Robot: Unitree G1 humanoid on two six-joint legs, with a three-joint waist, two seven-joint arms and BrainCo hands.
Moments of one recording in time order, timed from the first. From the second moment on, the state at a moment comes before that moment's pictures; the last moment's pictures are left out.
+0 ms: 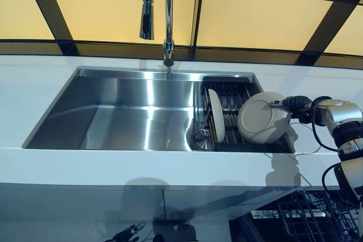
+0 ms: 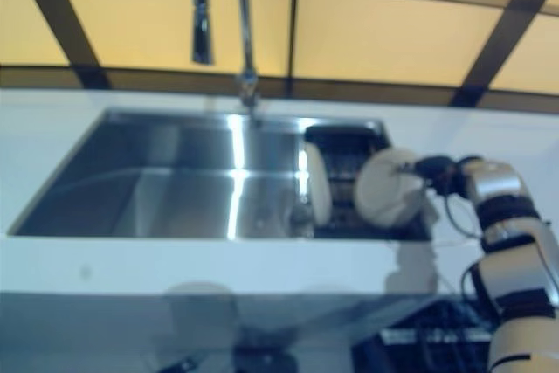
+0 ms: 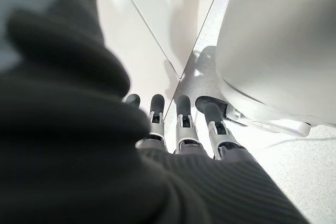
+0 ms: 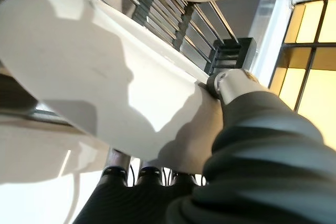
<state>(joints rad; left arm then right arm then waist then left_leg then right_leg) 0.02 0.27 -0.19 1.24 -0.57 -0.01 -0.26 -0.94 -0.83 0.39 0.99 0.42 0.47 0.51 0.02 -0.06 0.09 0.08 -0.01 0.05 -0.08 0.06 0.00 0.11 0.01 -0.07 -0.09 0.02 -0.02</state>
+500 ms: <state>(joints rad) 0.02 0.27 -0.20 1.24 -0.58 -0.01 -0.26 -0.98 -0.97 0.38 0.91 0.48 0.42 0.33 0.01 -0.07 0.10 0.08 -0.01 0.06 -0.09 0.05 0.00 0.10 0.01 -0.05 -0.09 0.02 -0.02</state>
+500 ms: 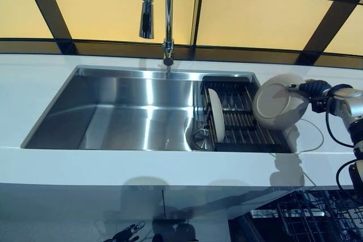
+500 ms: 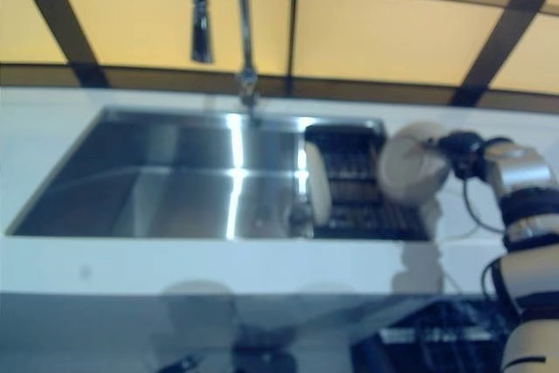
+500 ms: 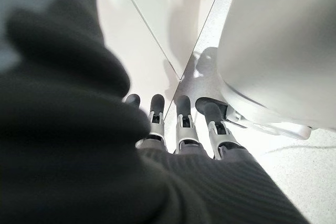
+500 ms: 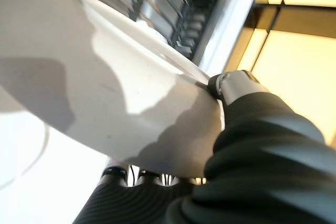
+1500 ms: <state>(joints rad) 0.03 0.28 -0.21 1.22 -0.55 -0.01 -0.26 -0.62 -1.23 0.19 0.58 0.47 0.39 0.32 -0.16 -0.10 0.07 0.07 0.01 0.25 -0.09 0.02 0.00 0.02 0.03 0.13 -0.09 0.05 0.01</state>
